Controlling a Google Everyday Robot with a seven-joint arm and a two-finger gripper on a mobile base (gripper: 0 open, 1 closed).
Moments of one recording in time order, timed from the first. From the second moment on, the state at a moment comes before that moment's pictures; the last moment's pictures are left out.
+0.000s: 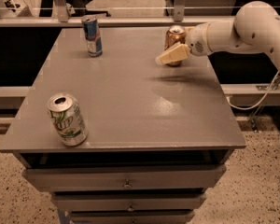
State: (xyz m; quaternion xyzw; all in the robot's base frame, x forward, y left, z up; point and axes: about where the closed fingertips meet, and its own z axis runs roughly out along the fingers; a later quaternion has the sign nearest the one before) arm 0.737 -0.123 0.885 -0.43 0.74 0.20 0.48
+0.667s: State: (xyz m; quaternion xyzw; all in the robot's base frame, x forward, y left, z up) arm 0.739 -0.118 0.884 -0.38 0.75 0.25 0.49
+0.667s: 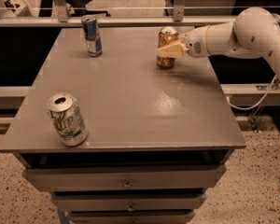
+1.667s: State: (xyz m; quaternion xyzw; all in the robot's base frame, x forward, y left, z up) arm 0.725 -0.107 0.908 -0.38 0.73 0.28 0.49
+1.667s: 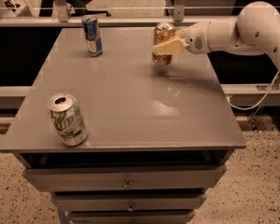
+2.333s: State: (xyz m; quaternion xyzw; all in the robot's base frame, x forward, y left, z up) arm 0.650 -0.049 0.905 -0.46 0.68 0.34 0.46
